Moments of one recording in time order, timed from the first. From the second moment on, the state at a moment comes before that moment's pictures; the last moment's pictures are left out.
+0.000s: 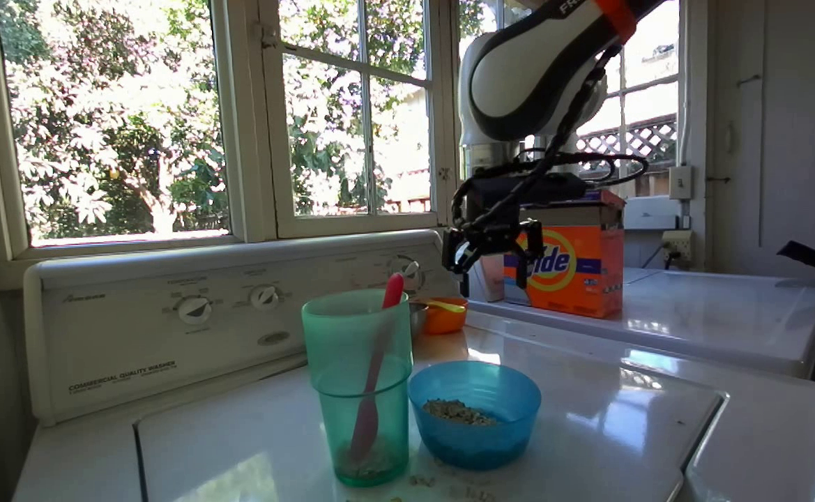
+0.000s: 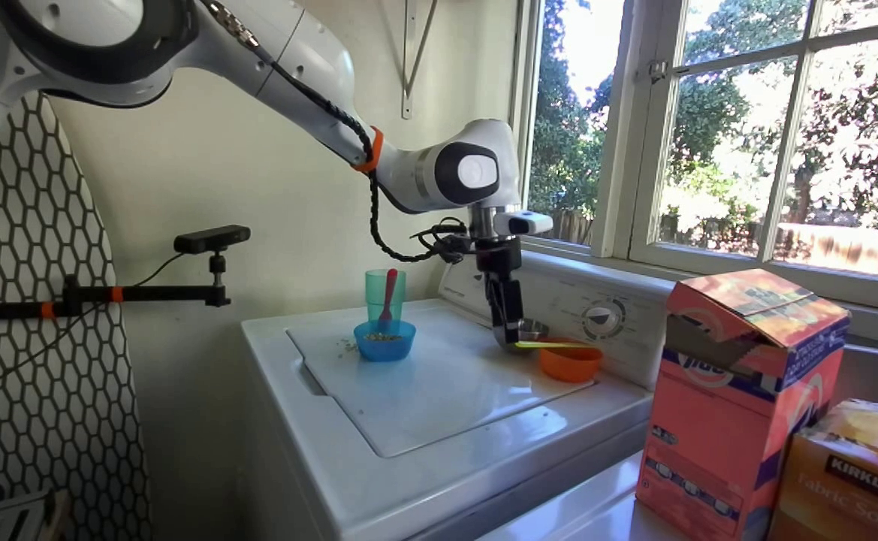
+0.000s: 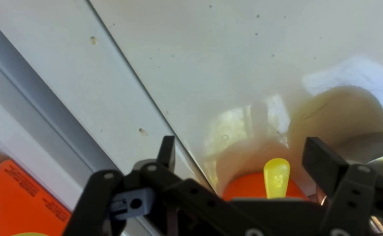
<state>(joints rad) 0.06 0.41 -0.05 -1.59 -0.14 2.14 0.55</state>
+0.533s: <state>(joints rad) 0.10 0.53 -0.09 -1.46 -0.15 2.14 0.75</state>
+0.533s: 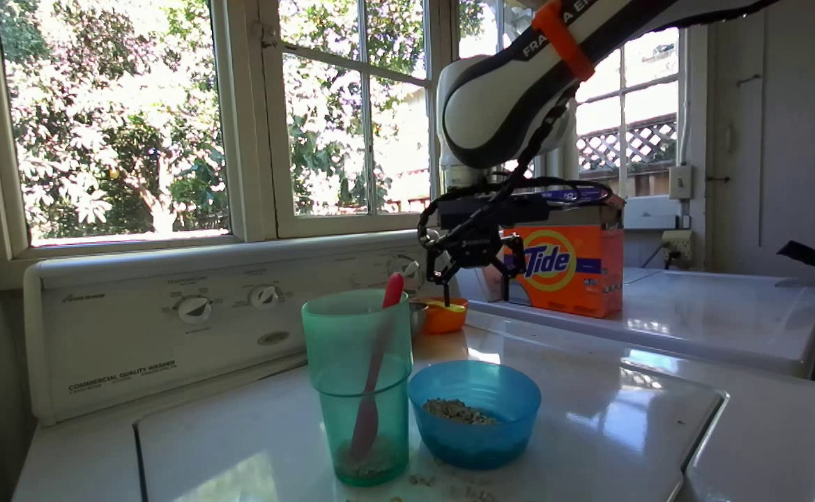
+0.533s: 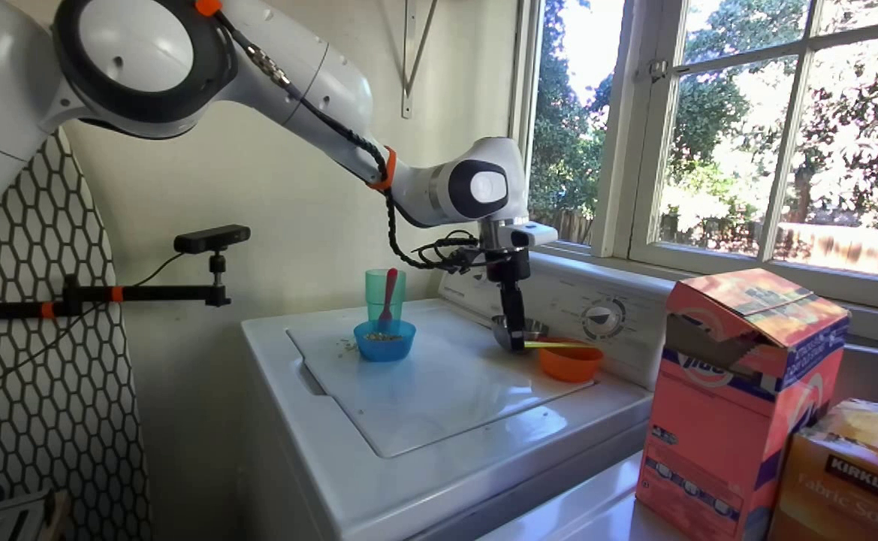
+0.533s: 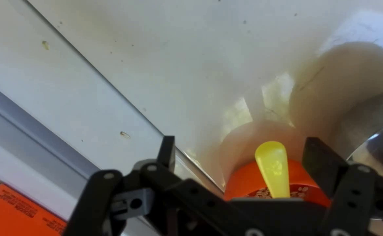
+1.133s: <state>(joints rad) 0.09 0.56 -0.09 -1.44 -0.14 2.24 0.69</state>
